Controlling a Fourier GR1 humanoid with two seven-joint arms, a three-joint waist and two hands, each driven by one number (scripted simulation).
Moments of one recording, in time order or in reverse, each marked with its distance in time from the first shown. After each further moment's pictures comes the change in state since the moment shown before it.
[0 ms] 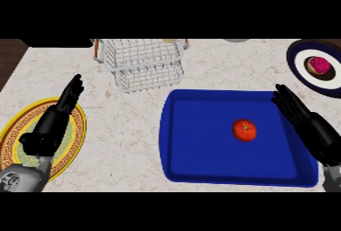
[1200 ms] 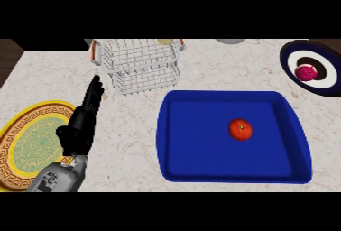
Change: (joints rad) left arm -0.027 -0.216 -0.037 -0.008 -0.071 0.191 0.109; right arm -0.056 -0.149 -0.412 0.351 -0.345 0.728 -0.139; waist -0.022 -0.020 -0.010
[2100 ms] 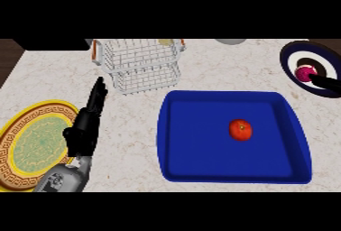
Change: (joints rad) left arm 0.006 -0.037 0.002 0.007 -0.039 -0.003 0.003; right arm -0.027 -0.186 0.150 -0.673 0.658 -0.218 0.282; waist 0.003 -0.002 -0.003
